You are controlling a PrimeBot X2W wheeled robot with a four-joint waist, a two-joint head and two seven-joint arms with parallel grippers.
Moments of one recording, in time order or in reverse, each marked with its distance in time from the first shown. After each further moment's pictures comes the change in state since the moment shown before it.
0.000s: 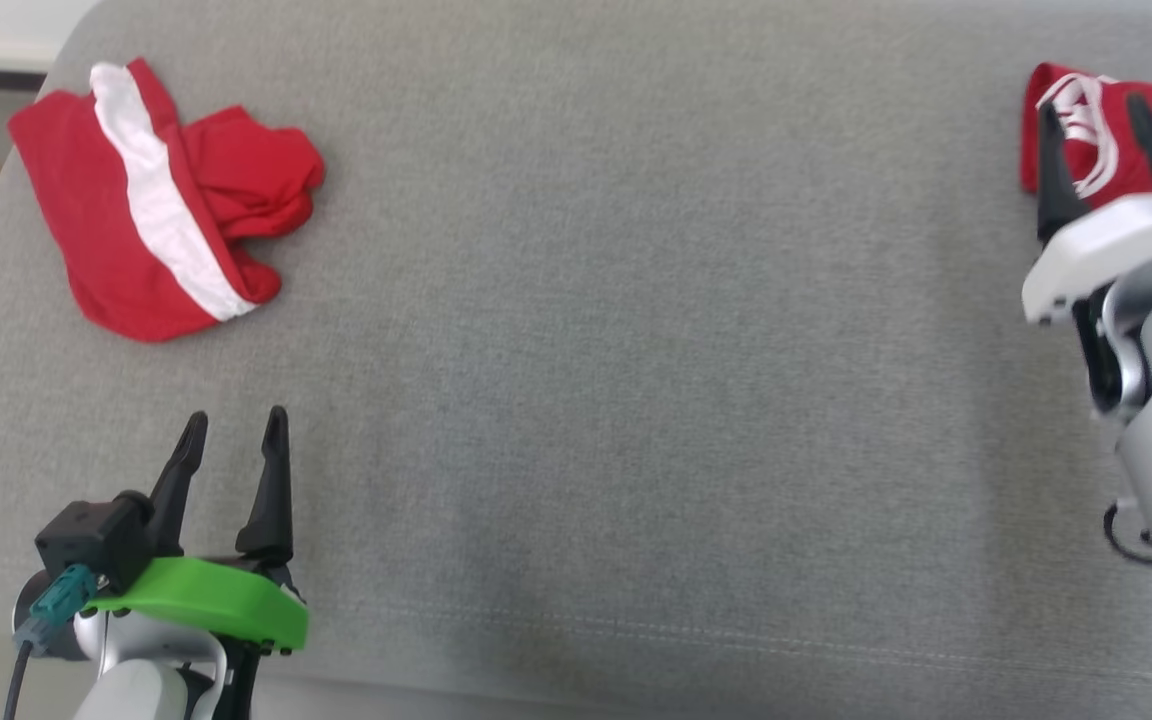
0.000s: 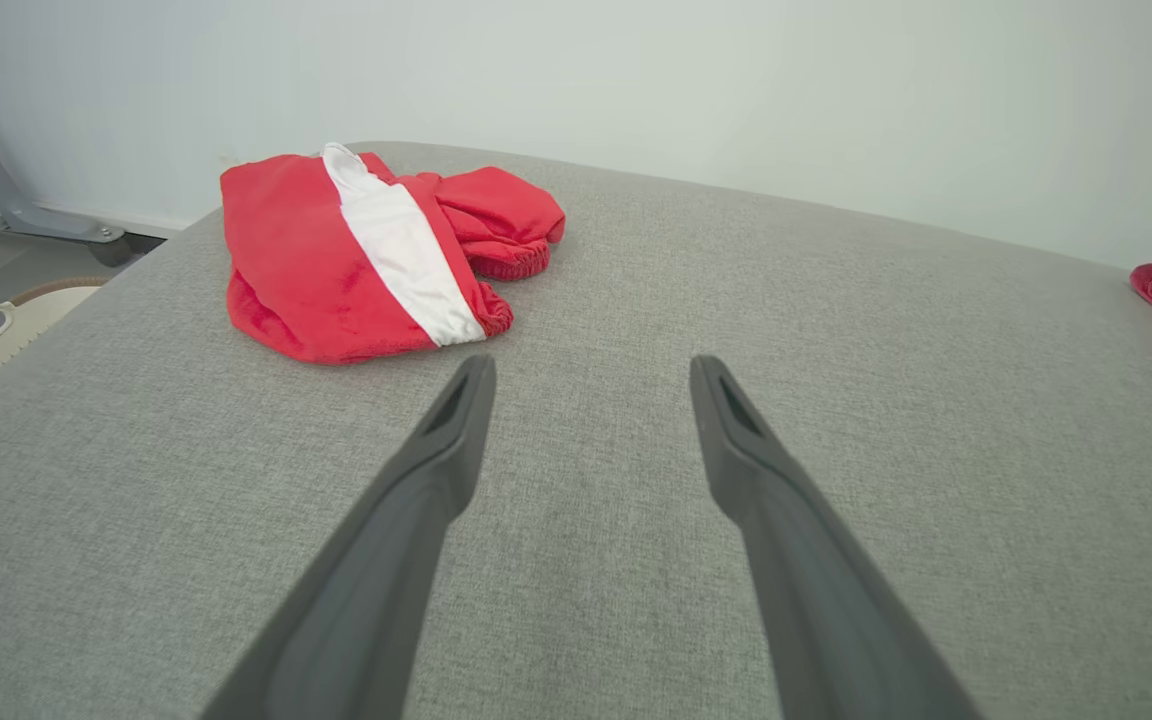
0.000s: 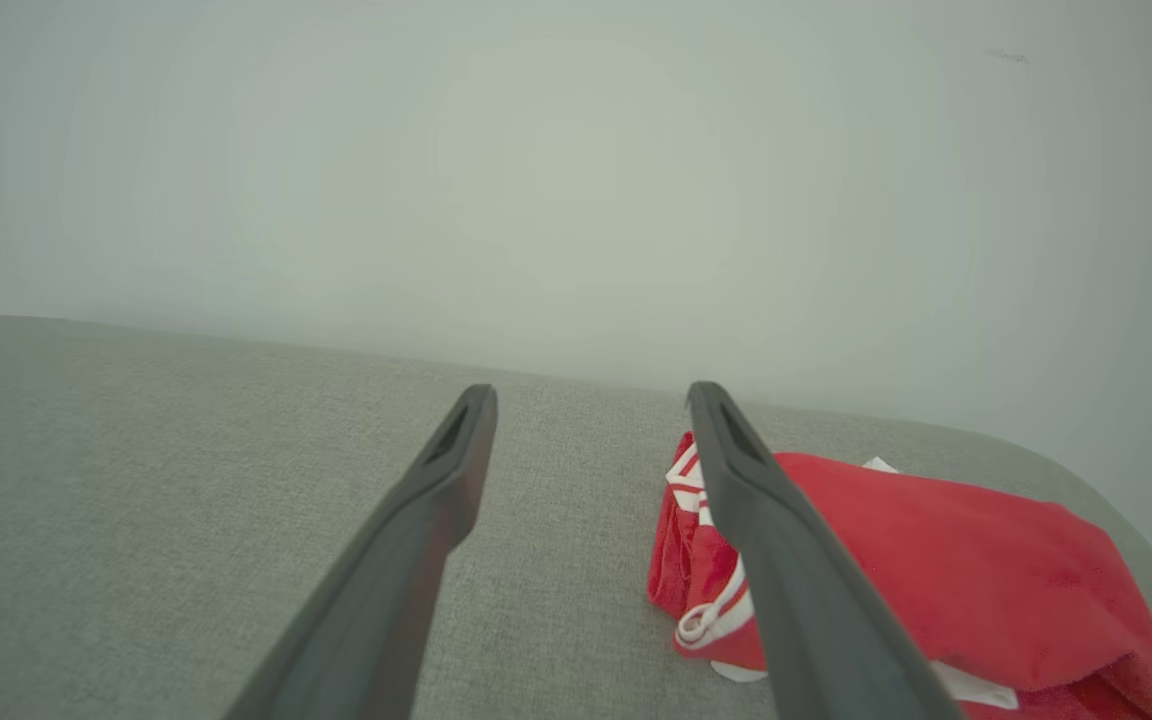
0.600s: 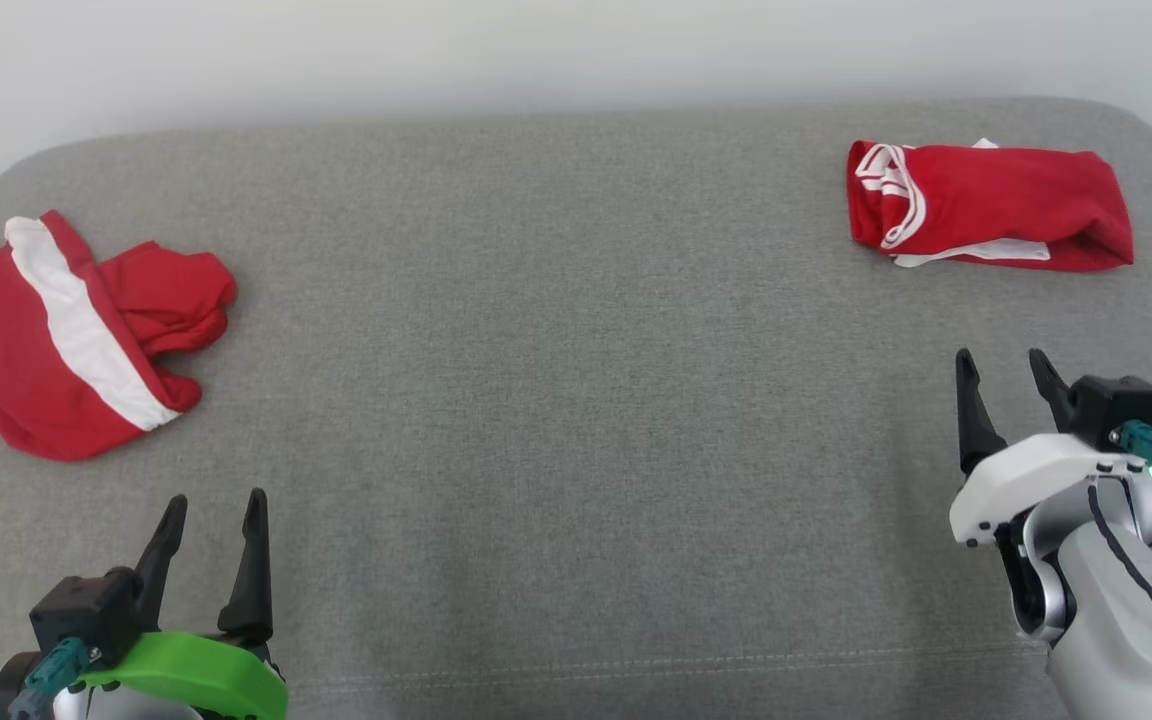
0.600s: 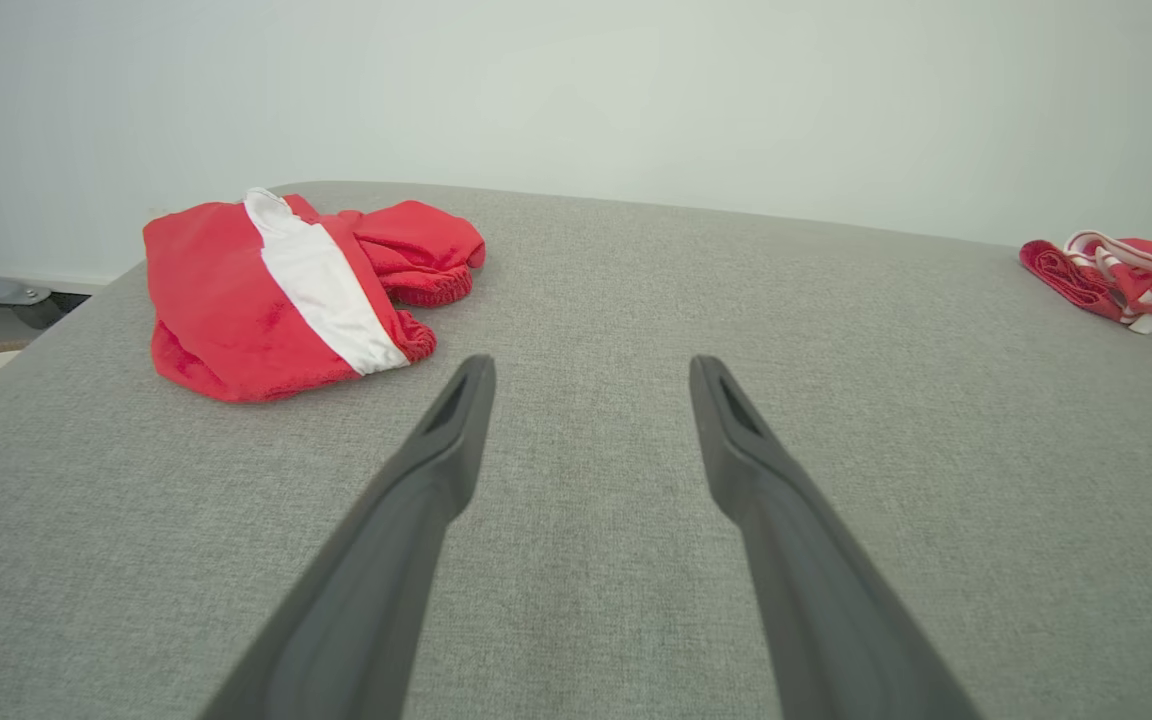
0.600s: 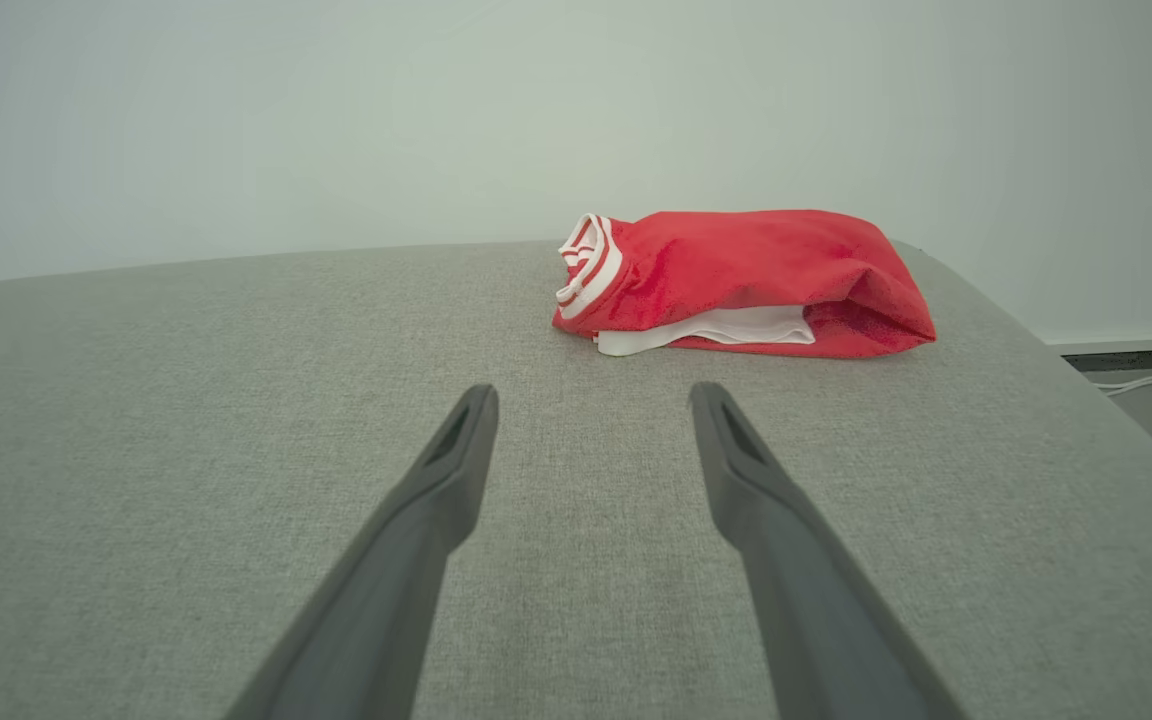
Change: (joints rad) left arm 0.123 0.046 0.011 -0.012 0.014 0.026 -0.002; right arm 0.377 0.103 -0.029 -0.123 0.049 -0.037 -0.021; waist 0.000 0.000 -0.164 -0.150
